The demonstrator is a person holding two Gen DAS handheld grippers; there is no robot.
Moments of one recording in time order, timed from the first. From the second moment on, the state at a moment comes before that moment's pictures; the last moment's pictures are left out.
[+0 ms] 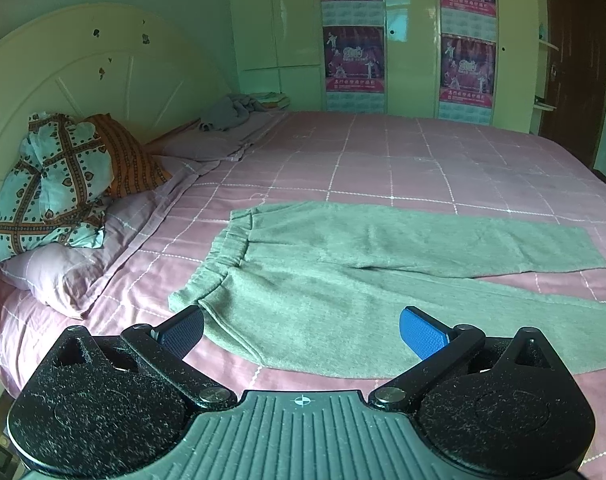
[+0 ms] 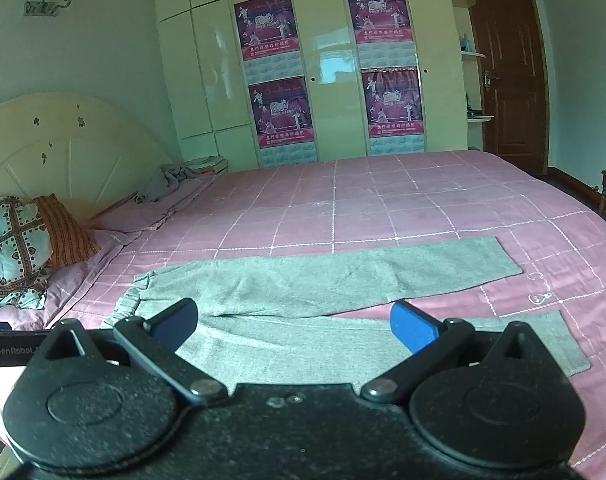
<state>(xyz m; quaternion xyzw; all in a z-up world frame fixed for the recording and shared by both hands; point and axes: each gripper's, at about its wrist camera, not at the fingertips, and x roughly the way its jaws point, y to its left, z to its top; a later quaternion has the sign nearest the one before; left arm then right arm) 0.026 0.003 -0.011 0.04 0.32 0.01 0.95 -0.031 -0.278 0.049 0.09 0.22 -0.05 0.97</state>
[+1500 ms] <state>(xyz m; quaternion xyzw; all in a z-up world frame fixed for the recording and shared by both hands) 0.158 0.028 -0.055 0.06 0.35 0.06 0.93 0.071 -0.248 0.019 0.06 0.27 -0.01 0.96</state>
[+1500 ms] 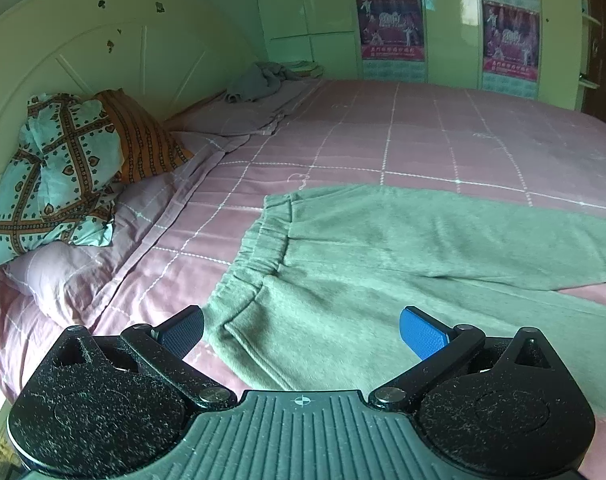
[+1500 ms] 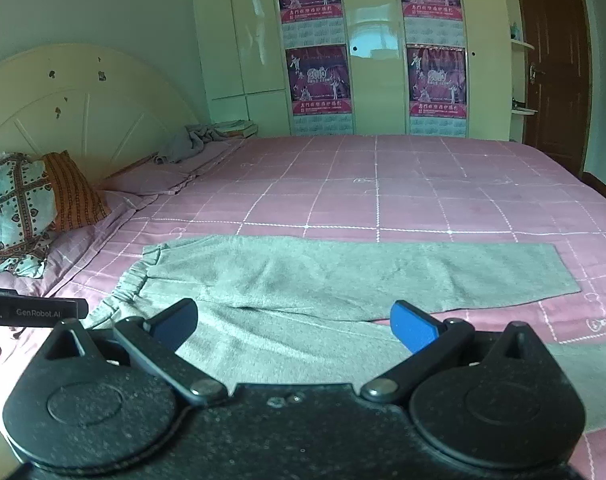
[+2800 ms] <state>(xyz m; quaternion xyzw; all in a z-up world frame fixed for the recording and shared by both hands) 0.487 0.116 -0.231 0.00 0.50 0.08 0.86 0.407 -0.230 -0.114 -0.06 0.37 0.13 0.92</state>
